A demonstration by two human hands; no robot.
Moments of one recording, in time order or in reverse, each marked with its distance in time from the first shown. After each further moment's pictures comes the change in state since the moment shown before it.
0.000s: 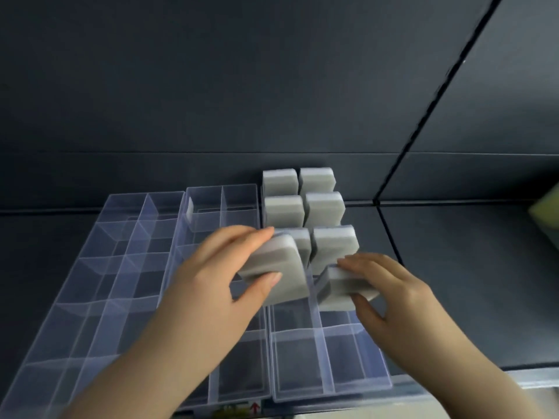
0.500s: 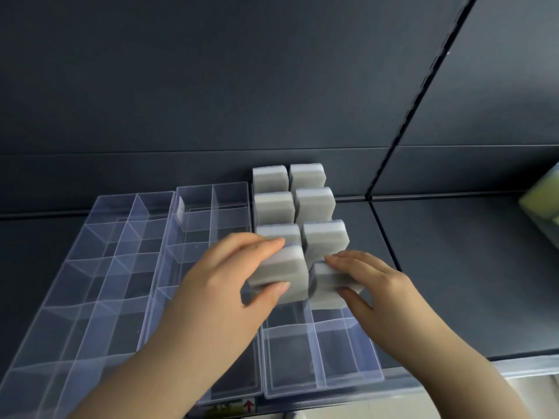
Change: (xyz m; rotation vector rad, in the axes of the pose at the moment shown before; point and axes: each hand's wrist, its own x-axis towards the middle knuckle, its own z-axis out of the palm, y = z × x) left_hand -0.002 0.006 0.018 0.012 0.000 0.038; right_hand 0.004 0.012 0.010 0.029 -0.058 0.040
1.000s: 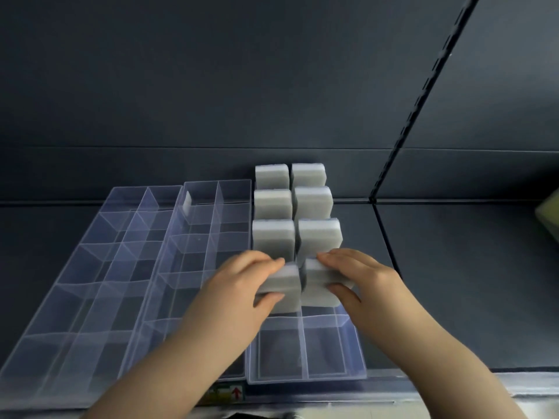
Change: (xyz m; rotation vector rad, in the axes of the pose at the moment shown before) left_hand -0.014 0.000 0.037 0.127 -0.174 -0.125; right_hand 0.004 0.008 -0.005 0.032 -0.076 -0.078
